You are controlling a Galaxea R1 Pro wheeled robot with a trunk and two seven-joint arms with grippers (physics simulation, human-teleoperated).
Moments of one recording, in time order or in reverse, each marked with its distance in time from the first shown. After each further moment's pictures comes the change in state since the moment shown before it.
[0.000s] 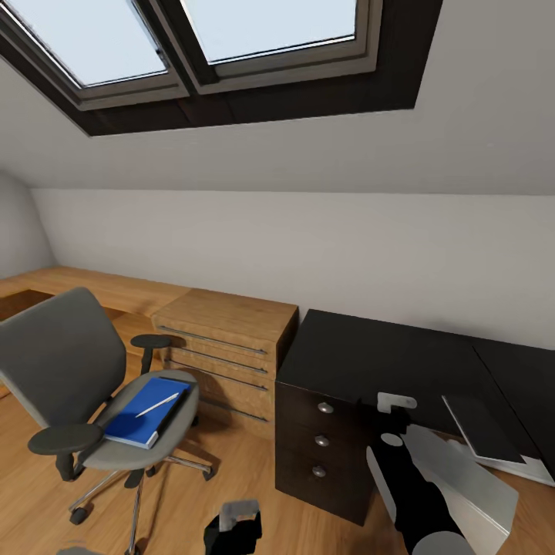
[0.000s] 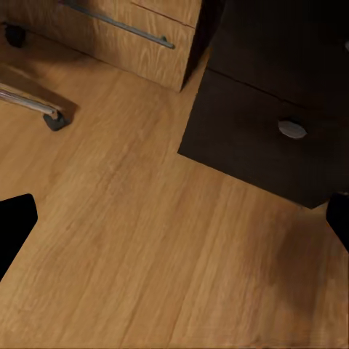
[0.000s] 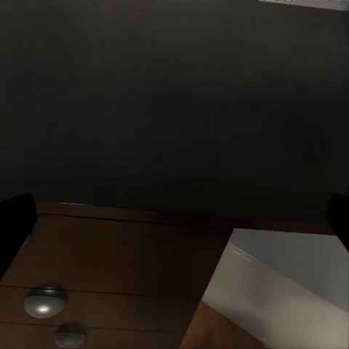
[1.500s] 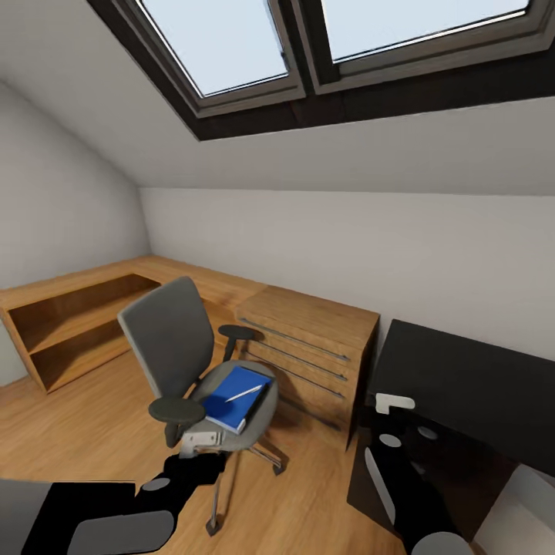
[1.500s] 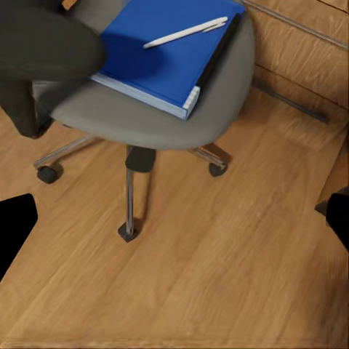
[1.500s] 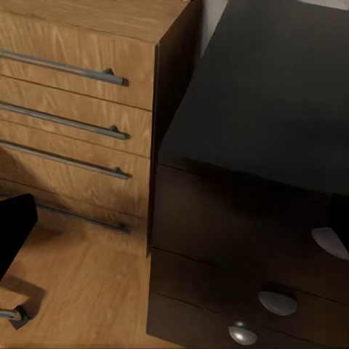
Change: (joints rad) left arm -0.280 0.537 0.313 -0.944 -0.389 0.303 0.512; right arm 0.000 0.002 0.009 0.007 -0.001 -0.003 0.002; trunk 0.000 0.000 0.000
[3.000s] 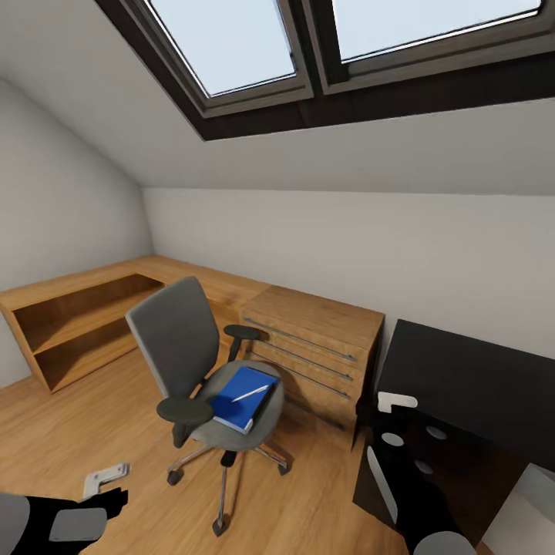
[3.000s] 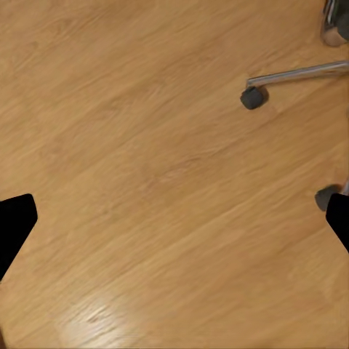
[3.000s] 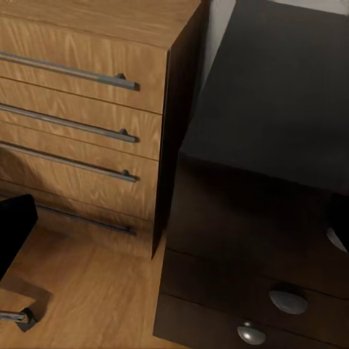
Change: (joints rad) left arm 0.015 0.012 -0.430 0.683 0.732 -0.080 -0.435; right arm 0.001 -0.008 -0.005 -0.012 0.001 0.002 0.002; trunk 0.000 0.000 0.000
